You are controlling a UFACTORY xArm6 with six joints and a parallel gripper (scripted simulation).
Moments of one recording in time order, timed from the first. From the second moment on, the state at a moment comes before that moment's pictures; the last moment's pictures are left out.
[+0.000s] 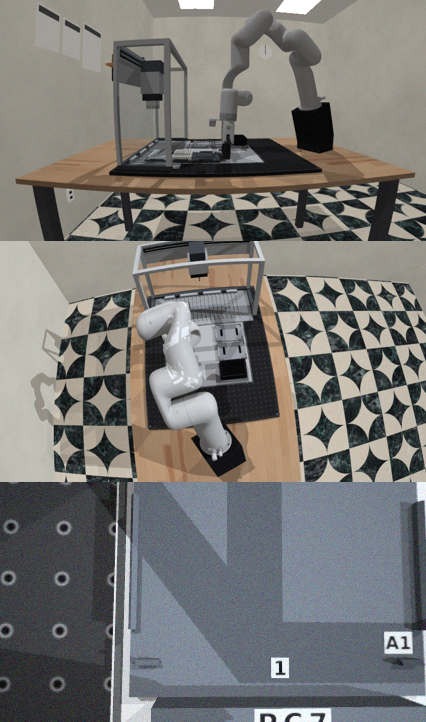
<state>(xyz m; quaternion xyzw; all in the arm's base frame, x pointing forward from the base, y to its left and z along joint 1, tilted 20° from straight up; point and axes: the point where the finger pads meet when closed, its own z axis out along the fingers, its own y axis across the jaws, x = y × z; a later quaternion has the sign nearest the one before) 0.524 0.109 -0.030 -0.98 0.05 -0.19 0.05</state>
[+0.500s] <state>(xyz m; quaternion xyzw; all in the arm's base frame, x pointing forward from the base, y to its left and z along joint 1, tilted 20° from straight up) 0.537 0.108 -0.026 -0.98 0.05 -0.19 0.05</state>
